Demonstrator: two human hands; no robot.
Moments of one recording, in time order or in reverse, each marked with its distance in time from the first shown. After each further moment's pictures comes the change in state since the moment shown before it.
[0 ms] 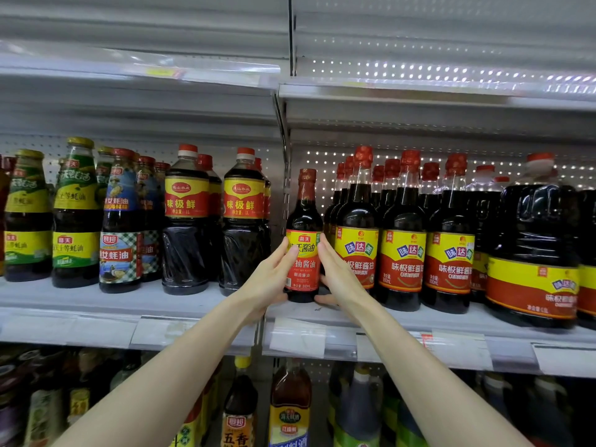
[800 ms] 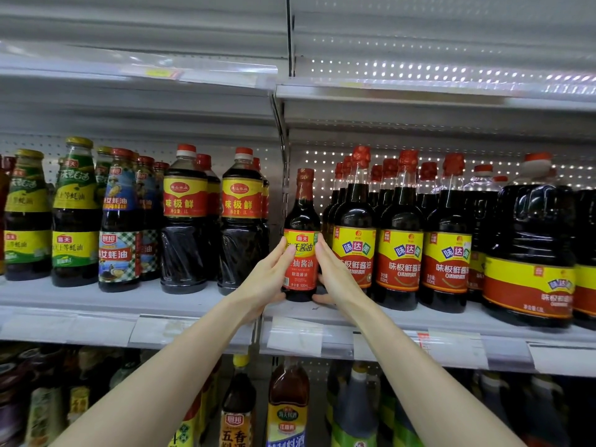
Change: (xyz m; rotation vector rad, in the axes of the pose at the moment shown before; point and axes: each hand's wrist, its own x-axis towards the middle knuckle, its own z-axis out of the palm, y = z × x) left_hand -0.002 0.002 0.001 -0.025 -0.005 -0.014; right_hand 0.002 0.003 0.000 0.015 0.000 0.003
